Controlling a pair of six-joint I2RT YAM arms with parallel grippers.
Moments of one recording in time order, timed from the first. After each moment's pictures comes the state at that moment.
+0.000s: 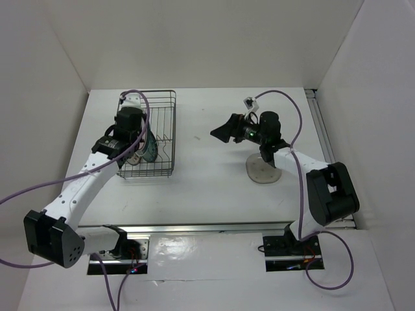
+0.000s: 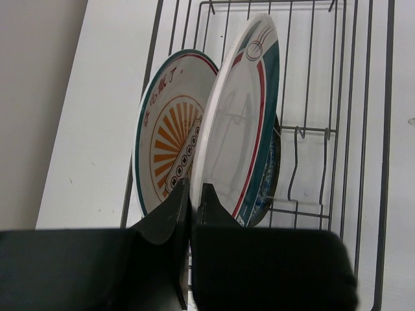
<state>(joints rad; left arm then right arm) -0.32 1.22 1.13 -0.49 -0.55 -0.14 0.32 1.55 0.86 0.53 -0.63 0.61</state>
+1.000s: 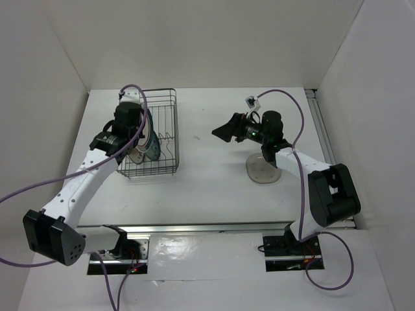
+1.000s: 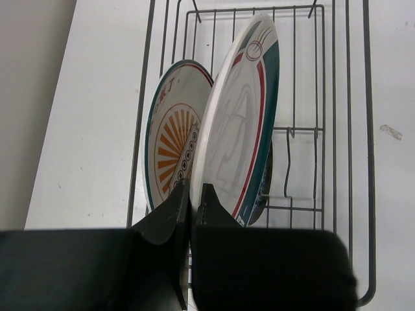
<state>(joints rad) -0.32 1.25 1.20 -0.53 -0.51 -0.17 0.30 1.53 0.86 0.54 -0.66 0.61</state>
